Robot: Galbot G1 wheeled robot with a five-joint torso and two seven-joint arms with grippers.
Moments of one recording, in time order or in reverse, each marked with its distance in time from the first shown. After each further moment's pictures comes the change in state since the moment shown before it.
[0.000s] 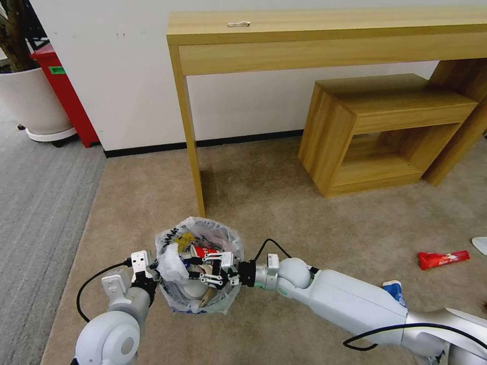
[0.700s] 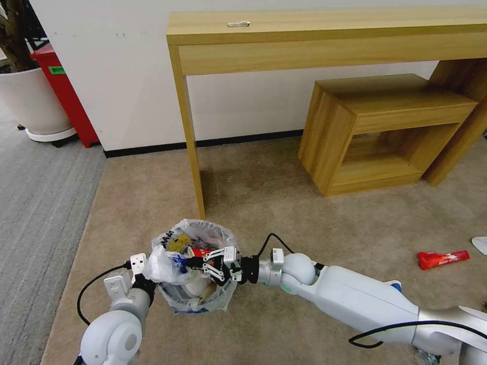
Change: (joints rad) left arm -0.013 -0.017 0.004 0.051 0.027 -0.010 -0.002; right arm 0.020 -0.024 -0.003 0.063 0.031 -0.022 0.012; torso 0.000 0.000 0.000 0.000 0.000
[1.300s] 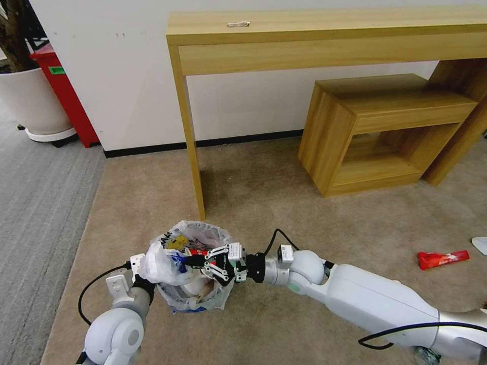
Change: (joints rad) left arm -0.027 -0.010 0.004 0.055 0.008 -0.003 0.000; right arm -0.006 -0.069 0.032 0.134 0.028 -0.042 -0.003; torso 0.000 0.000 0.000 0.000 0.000
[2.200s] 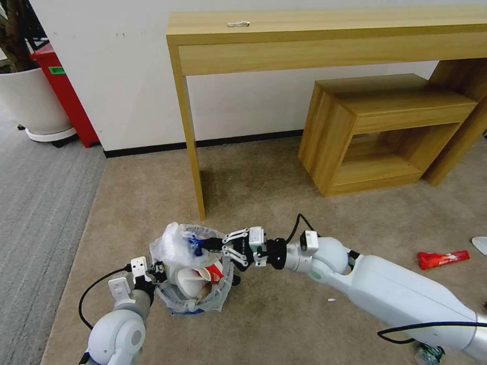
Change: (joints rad) left arm -0.020 -0.014 0.005 0.067 0.045 -0.025 0.022; right arm -0.008 -0.096 0.093 0.137 0.025 -0.043 -0.006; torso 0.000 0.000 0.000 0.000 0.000
